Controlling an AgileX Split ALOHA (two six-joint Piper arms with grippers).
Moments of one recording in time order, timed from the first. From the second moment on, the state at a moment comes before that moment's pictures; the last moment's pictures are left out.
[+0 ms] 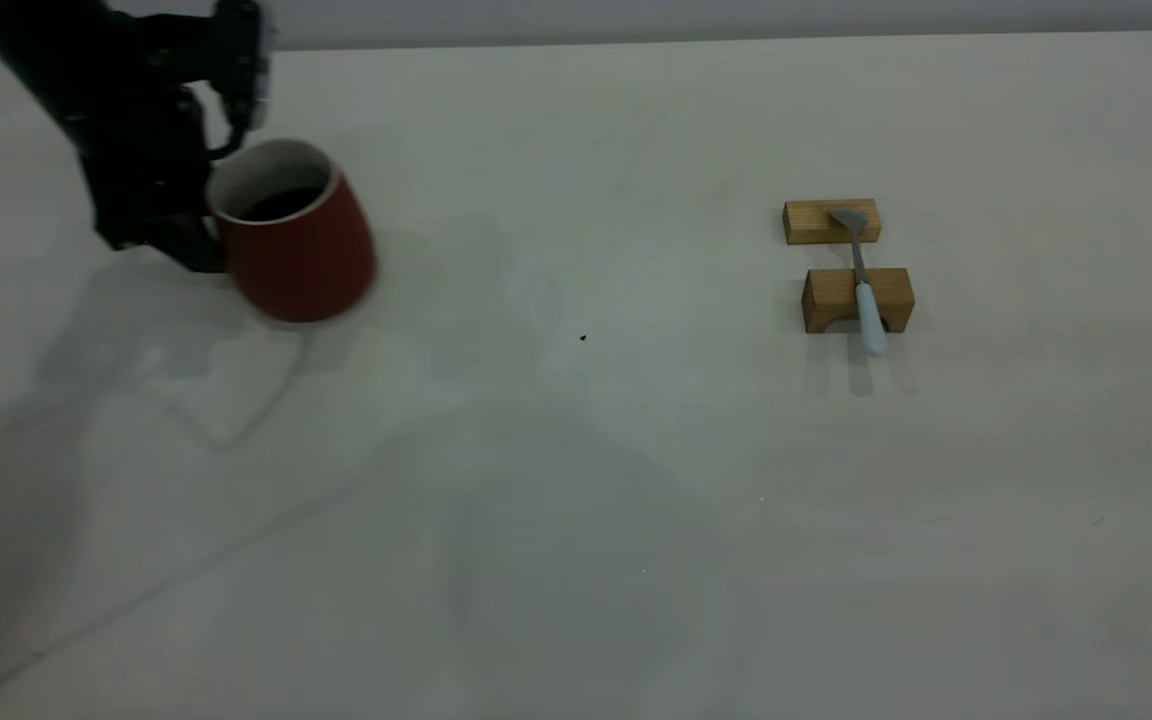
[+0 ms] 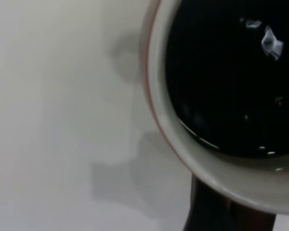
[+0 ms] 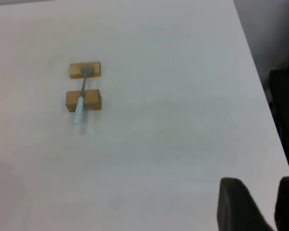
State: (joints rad) left arm -0.07 2.34 -1.44 -0.20 0.46 1.50; right arm -0.02 0.02 -0.48 -0.02 1.12 0.04
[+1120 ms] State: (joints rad) left arm -0.30 2.27 -1.44 -0.43 0.41 1.44; right arm -0.02 0.02 -0.48 -0.02 1.12 0.04
